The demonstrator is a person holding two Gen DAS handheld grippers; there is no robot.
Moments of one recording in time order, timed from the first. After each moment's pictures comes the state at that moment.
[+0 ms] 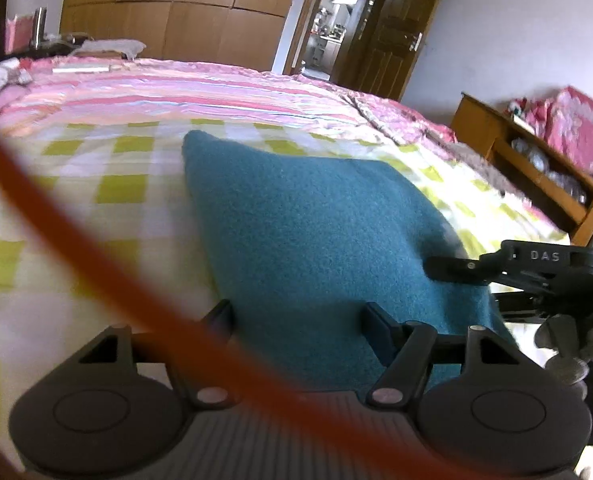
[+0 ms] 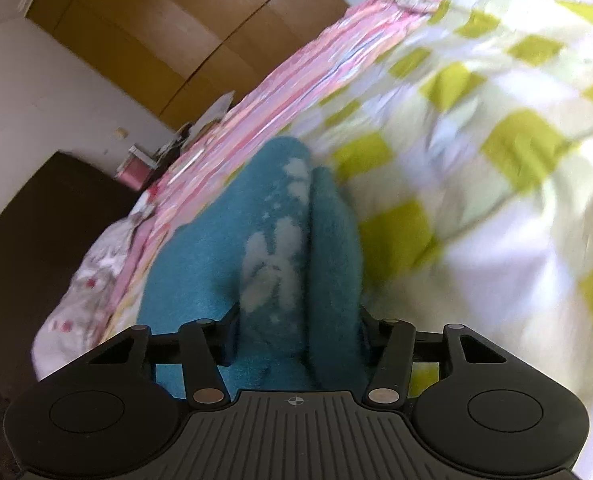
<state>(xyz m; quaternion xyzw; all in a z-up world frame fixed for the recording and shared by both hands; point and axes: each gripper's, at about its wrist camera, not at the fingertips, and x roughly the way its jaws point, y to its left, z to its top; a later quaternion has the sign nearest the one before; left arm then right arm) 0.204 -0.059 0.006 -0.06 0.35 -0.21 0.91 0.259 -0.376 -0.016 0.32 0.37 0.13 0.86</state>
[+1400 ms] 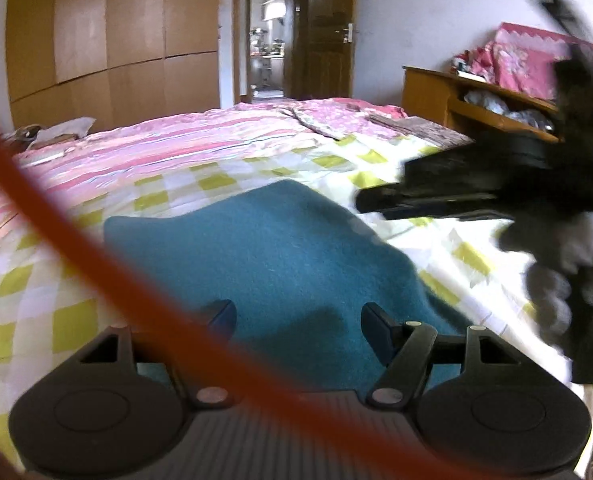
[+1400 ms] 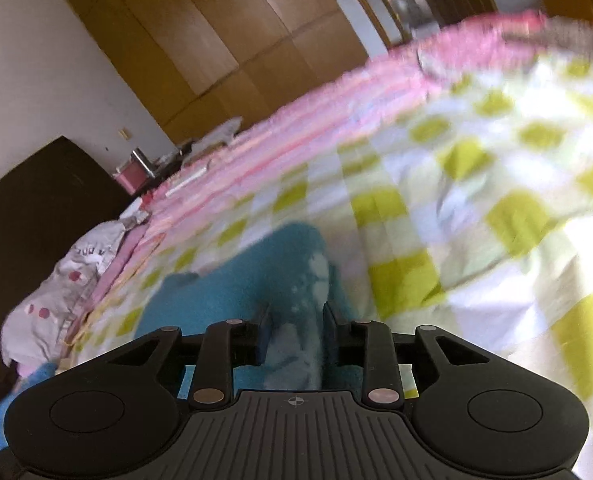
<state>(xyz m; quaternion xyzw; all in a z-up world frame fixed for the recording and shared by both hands) 0.162 -0.127 0.031 0.05 0.29 -0.25 0.92 0.234 -0.354 0.030 0.22 0.30 0.09 0.92</state>
